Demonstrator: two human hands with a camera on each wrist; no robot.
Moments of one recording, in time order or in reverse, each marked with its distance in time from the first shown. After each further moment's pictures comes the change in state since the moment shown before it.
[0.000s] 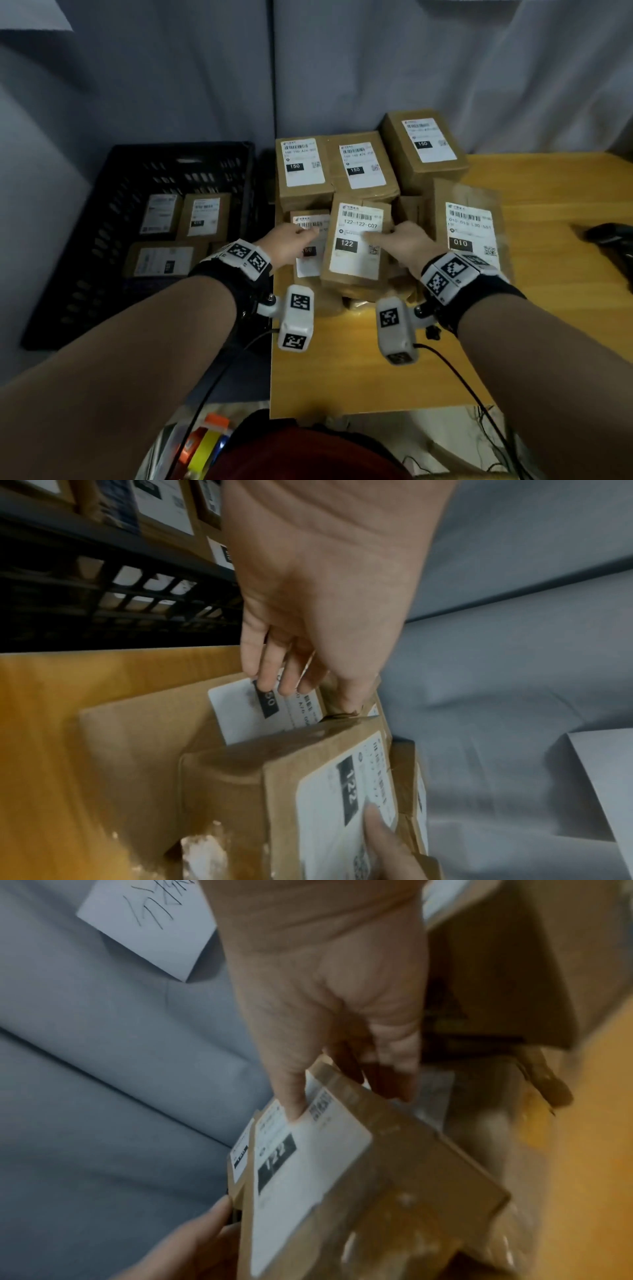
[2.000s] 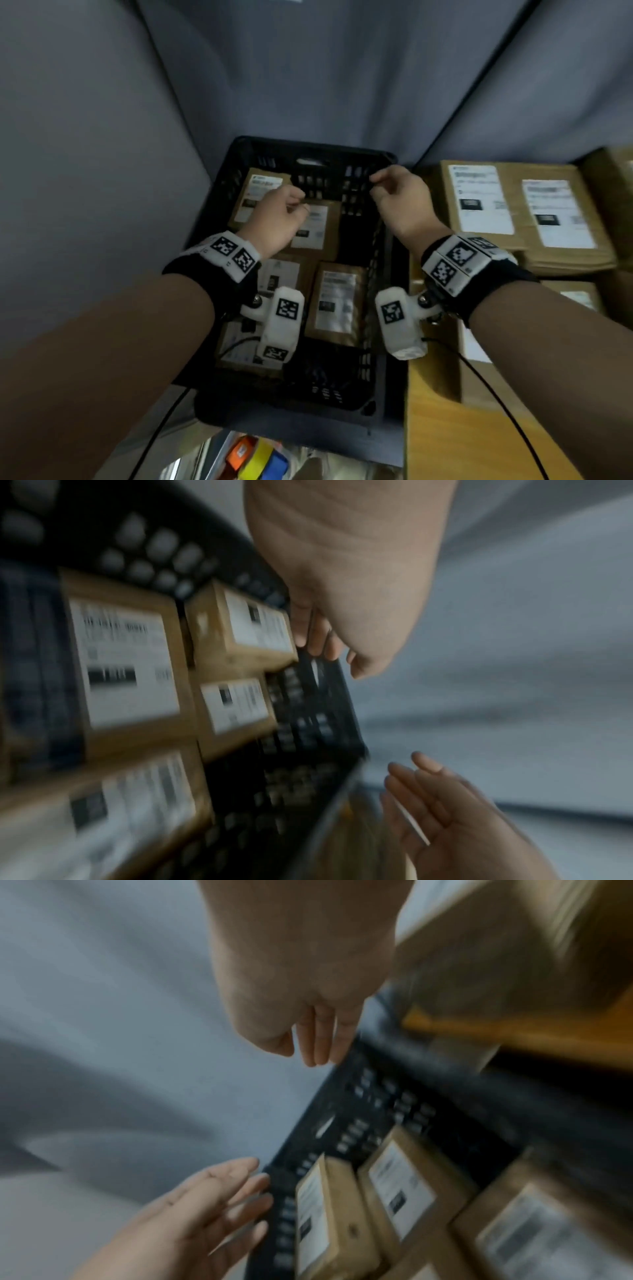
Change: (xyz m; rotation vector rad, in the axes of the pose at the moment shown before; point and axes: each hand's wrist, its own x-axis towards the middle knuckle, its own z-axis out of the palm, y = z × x) left_hand 0.058 -0.142 -0.235 0.063 0.409 0.118; right_hand 0.084 -0.198 0.231 -0.044 0.054 -0.624
